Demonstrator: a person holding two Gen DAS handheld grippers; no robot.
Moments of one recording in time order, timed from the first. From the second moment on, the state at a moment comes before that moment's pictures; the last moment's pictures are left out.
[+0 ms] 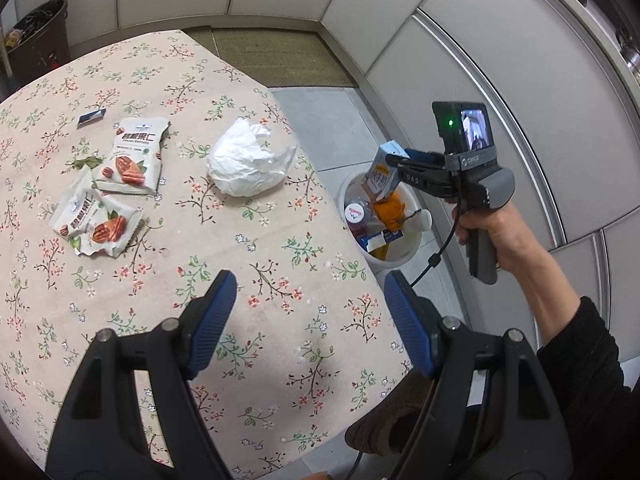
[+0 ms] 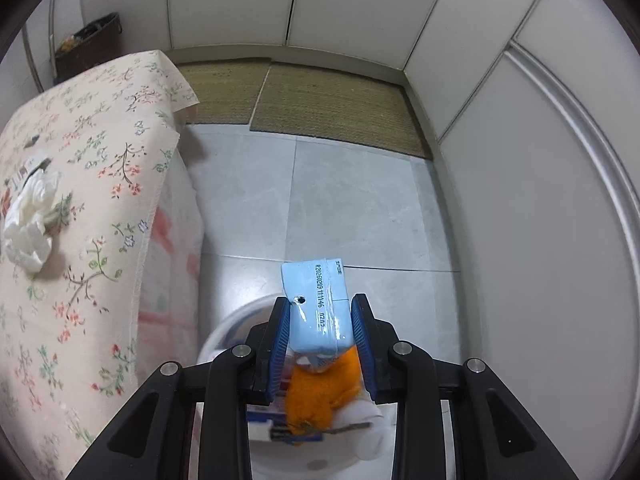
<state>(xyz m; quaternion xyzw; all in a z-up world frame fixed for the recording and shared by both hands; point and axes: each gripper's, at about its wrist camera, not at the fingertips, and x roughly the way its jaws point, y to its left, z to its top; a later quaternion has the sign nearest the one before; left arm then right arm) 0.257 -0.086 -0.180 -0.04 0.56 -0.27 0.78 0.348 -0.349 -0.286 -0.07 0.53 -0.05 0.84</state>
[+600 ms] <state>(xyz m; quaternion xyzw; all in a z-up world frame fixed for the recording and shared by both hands) 0.260 -0.060 -0.163 -0.07 0.54 -0.25 0.80 0.355 -0.346 -0.312 0.07 0.58 0.01 0.81</state>
